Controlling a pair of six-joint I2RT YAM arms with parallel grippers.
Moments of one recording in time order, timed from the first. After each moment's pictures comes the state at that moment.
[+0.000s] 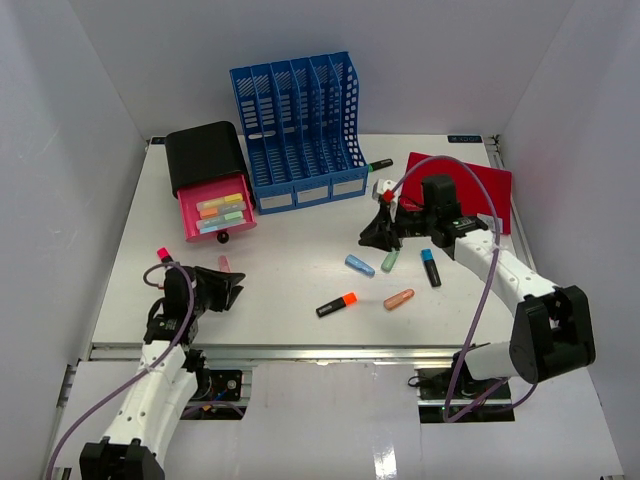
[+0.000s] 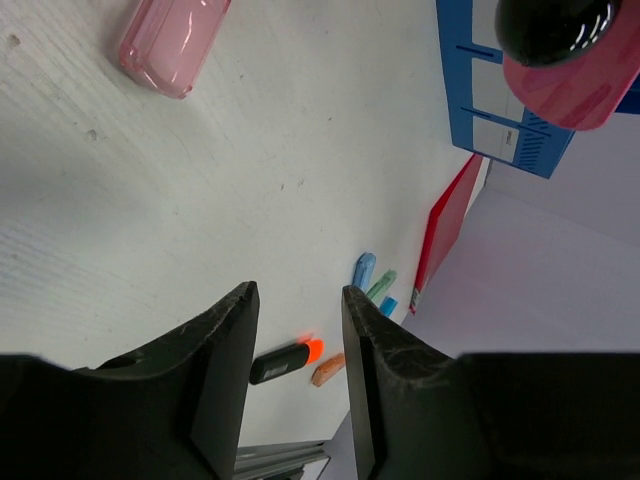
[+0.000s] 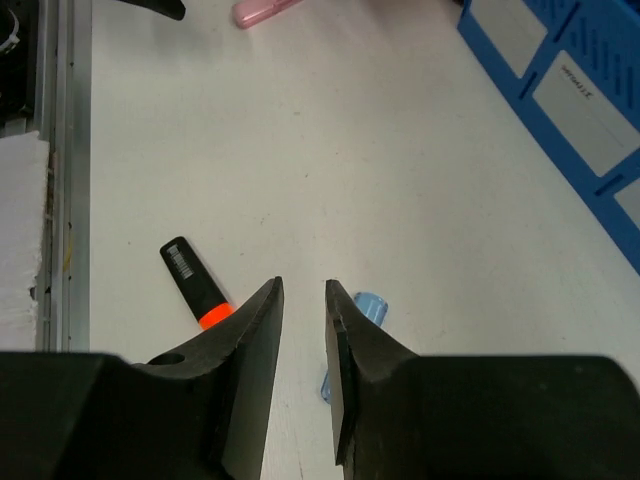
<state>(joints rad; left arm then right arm) -0.07 0.56 0.27 -0.33 0.21 -1.34 0.38 1.37 0.95 -0.22 -0.98 -0.52</state>
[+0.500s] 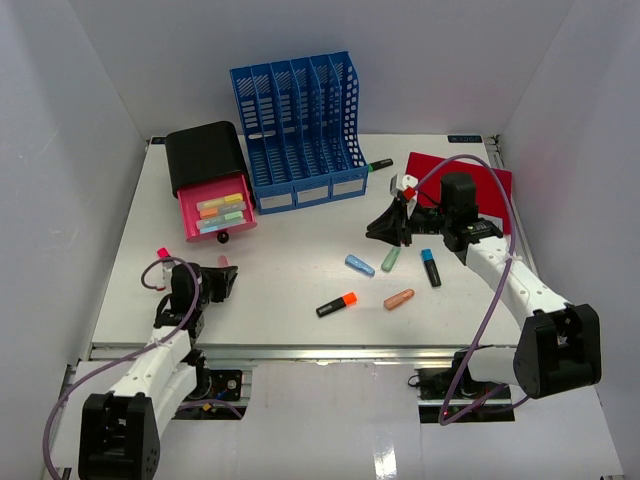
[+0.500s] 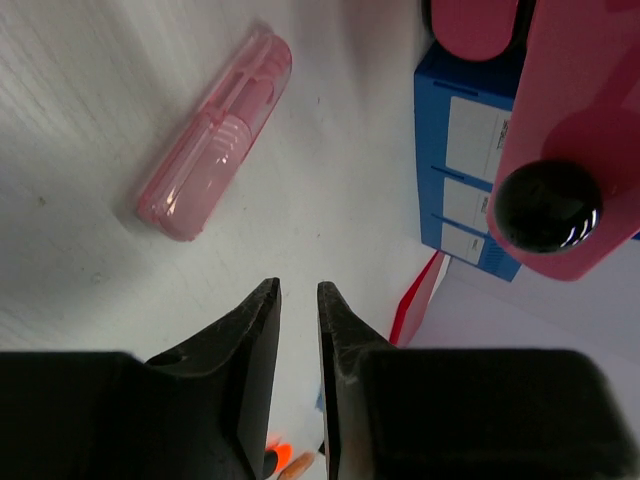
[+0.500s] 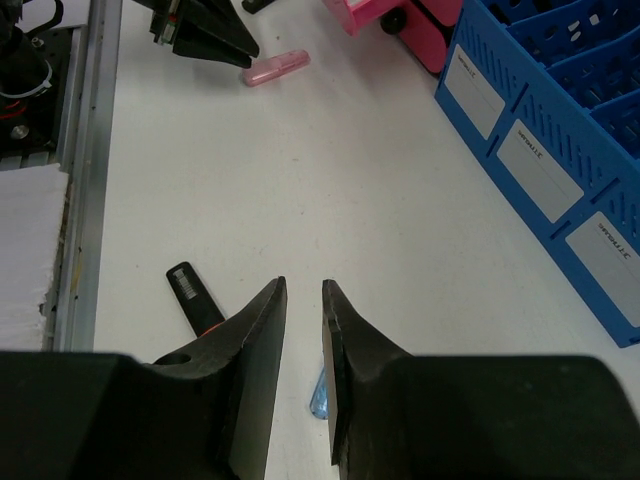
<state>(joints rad) -0.07 0.81 0.18 0.06 0.03 -1.45 0.28 1.28 0.91 -0.10 -1.11 -0.45</state>
